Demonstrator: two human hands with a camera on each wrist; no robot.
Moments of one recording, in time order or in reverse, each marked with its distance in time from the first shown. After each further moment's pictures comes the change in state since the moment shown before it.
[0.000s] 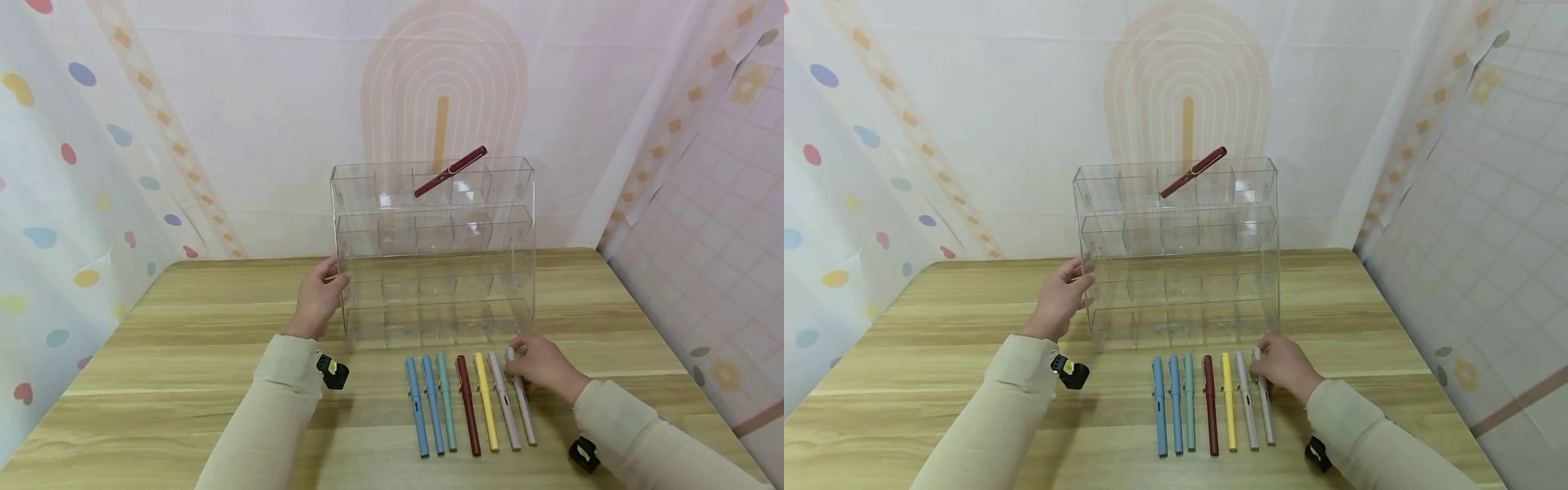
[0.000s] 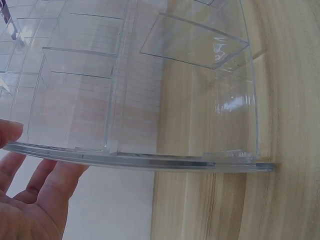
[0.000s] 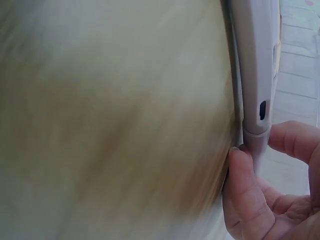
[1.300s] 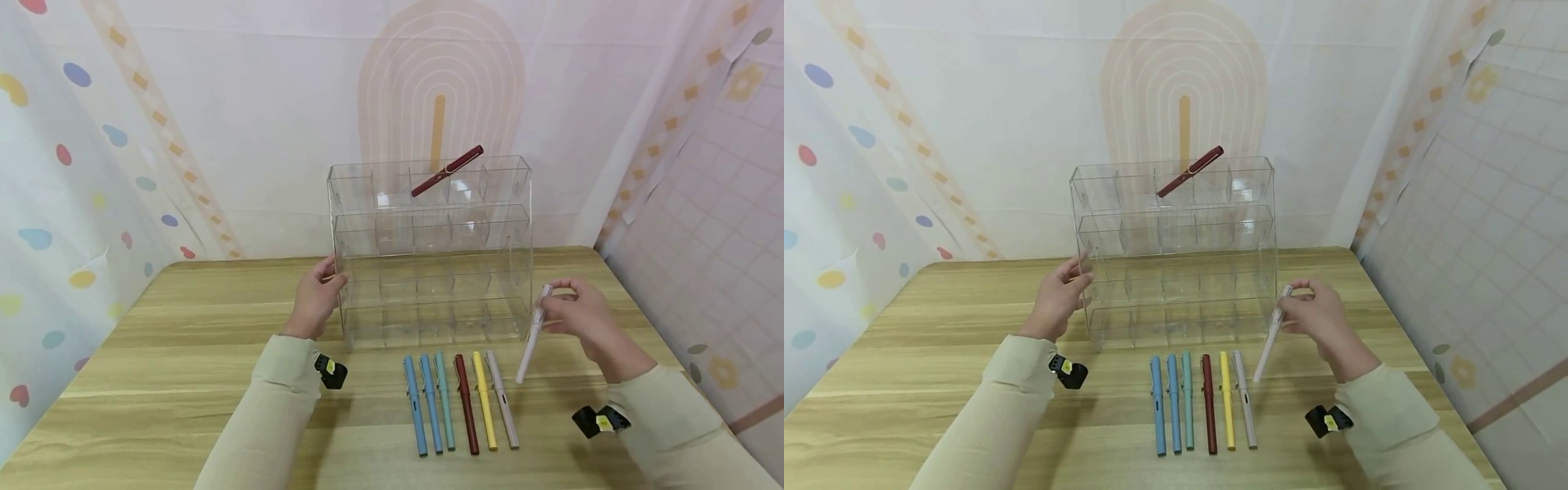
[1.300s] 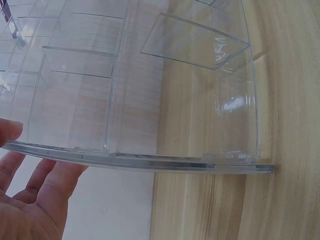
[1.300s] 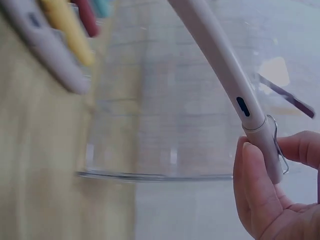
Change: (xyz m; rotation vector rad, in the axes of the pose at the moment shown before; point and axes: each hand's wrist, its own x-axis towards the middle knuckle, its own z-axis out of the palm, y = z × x) left_hand 0.001 0.000 0.000 -0.006 0.002 -0.019; right_hand -0.010 -0.031 -0.073 0.503 0.155 -0.098
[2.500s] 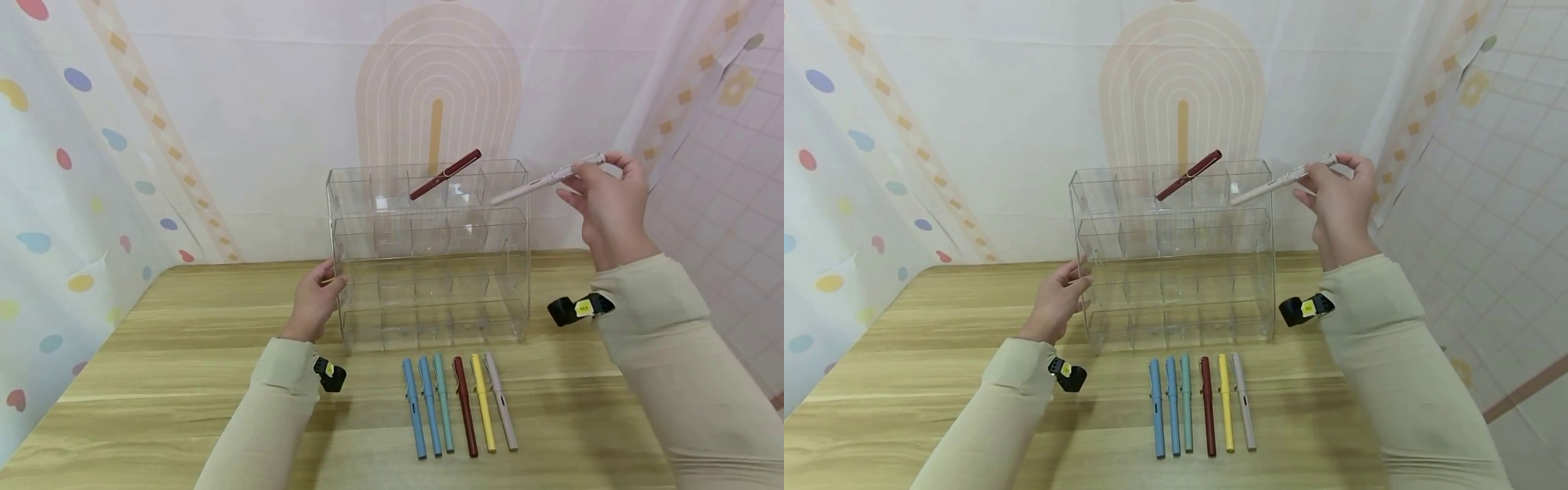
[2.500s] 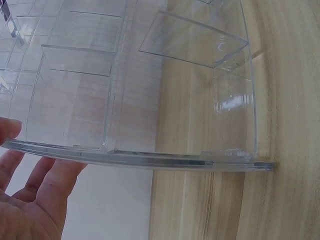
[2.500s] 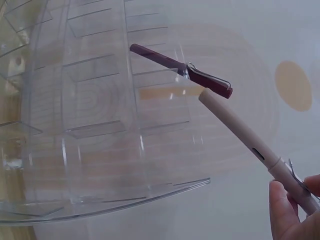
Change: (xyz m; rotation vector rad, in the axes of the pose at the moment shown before) left_hand 0.002 -0.002 -0.001 0.002 0.012 0.005; right_hand 0.049 -0.127 -0.013 0.726 0.429 -0.282
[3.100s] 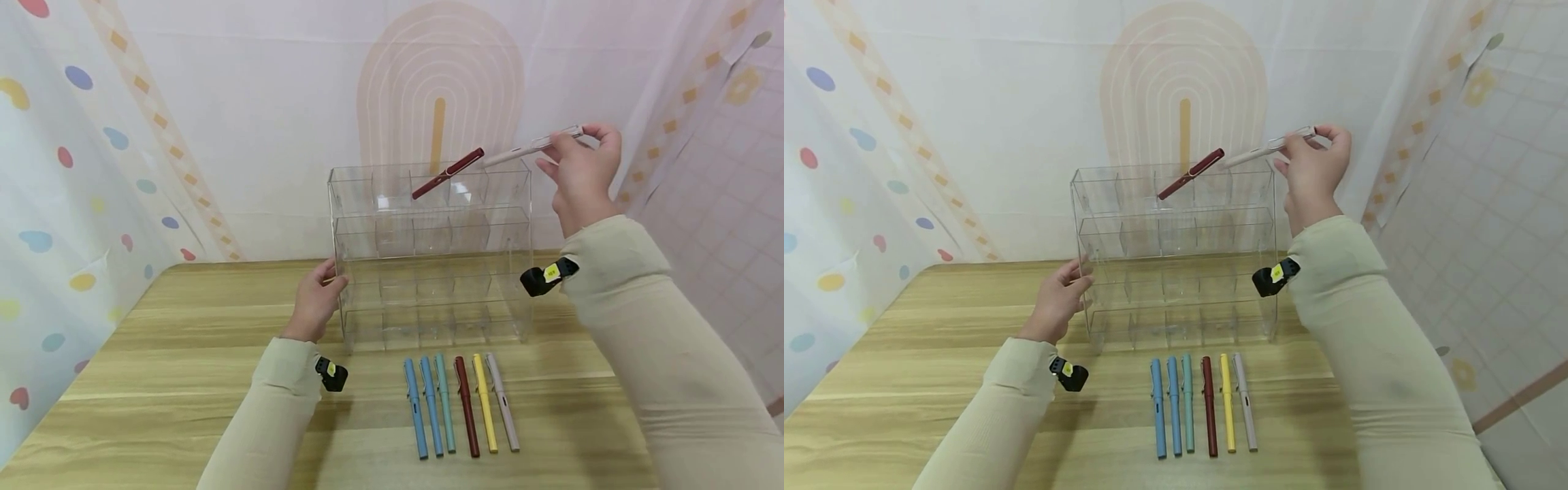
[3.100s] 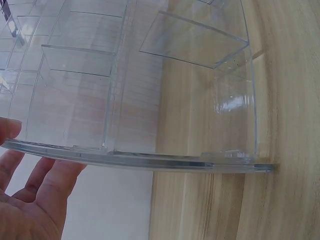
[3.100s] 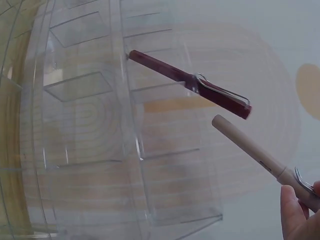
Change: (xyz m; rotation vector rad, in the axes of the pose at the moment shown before) left_hand -0.001 0.001 0.001 -0.012 -0.011 -0.007; right_hand 0.018 0.001 0.047 0.017 0.091 -0.017
